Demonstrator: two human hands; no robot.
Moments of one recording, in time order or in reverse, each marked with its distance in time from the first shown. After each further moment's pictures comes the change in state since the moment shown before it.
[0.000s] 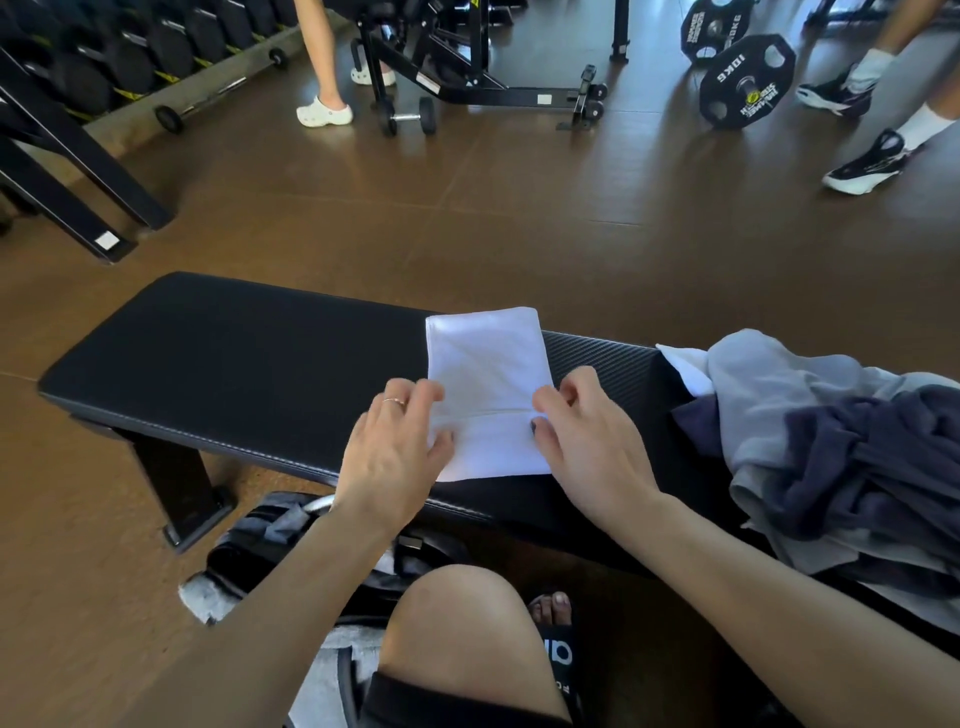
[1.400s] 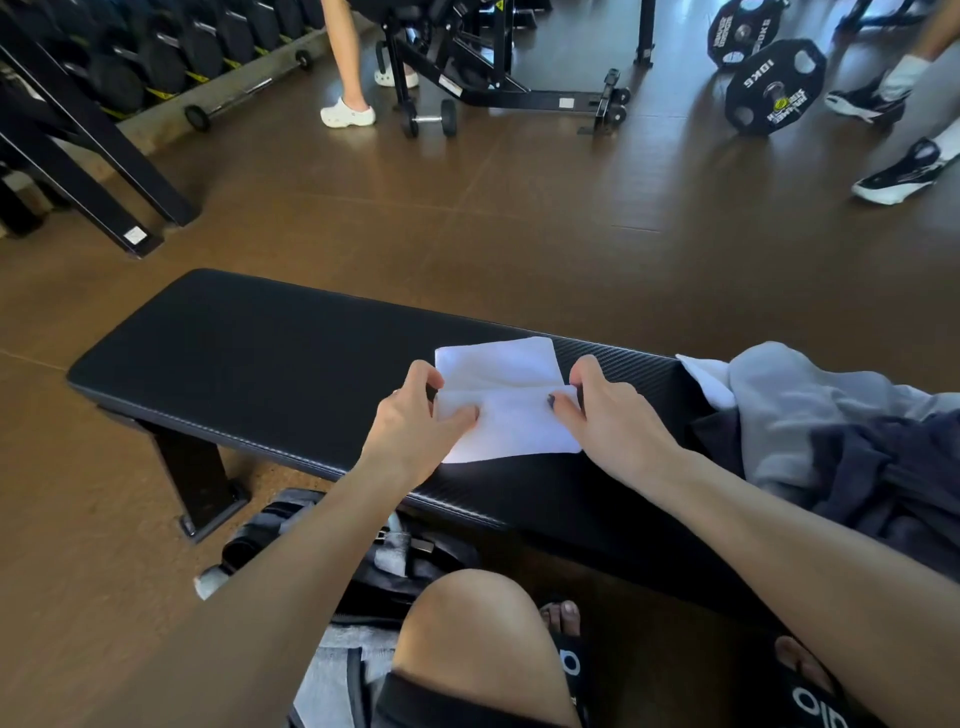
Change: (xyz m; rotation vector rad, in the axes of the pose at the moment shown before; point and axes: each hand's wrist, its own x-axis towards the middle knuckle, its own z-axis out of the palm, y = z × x) left_hand 0.030 0.002 -0.009 -0.455 -0.205 -0.464; right_hand 0.037 0.022 -0.002 0.278 -0.267 0.196
